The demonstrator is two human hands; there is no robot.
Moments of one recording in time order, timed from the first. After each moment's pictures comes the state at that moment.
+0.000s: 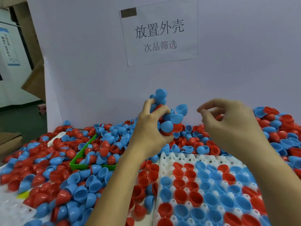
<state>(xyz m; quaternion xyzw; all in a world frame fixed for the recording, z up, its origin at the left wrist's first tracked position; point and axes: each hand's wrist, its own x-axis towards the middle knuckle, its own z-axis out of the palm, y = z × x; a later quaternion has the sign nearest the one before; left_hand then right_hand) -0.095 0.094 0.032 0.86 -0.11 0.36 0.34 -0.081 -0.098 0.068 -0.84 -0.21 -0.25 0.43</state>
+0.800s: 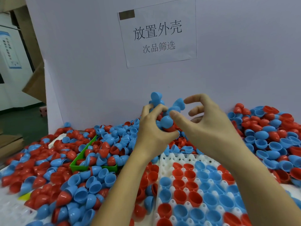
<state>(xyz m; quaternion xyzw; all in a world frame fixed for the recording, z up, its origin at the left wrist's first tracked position) -0.094 0.077 0.032 0.81 -0.07 0.34 0.46 -0.096 -0.071 0.066 -0.80 -0.24 -0.17 0.52</state>
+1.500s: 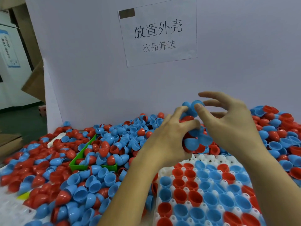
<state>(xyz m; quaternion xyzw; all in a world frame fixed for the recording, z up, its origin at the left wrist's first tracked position) -0.105 0.058 0.039 0.93 -0.21 0.24 0.20 -0.075 -0.098 0.060 -0.78 -0.22 -0.25 0.53</state>
